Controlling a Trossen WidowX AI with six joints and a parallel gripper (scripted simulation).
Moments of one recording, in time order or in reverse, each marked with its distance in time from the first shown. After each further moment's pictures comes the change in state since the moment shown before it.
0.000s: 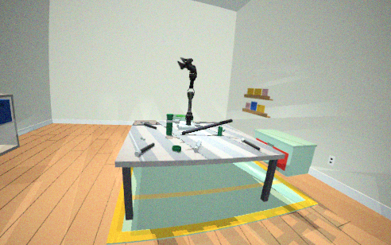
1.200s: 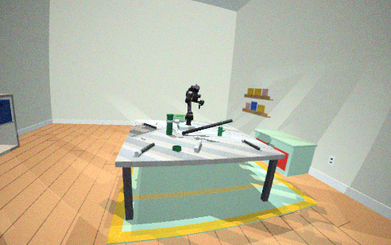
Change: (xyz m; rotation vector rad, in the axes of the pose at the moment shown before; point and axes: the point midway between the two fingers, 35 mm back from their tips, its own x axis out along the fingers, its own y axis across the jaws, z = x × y) arm -0.319 0.066 -0.340 -0.573 1.213 1.413
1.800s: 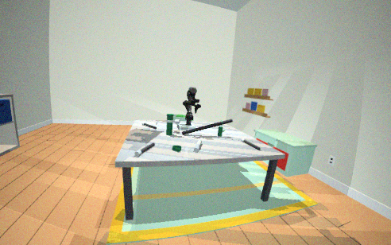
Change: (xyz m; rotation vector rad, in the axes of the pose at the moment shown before) arm 0.022 -0.017 -0.042 -0.287 0.169 0.060
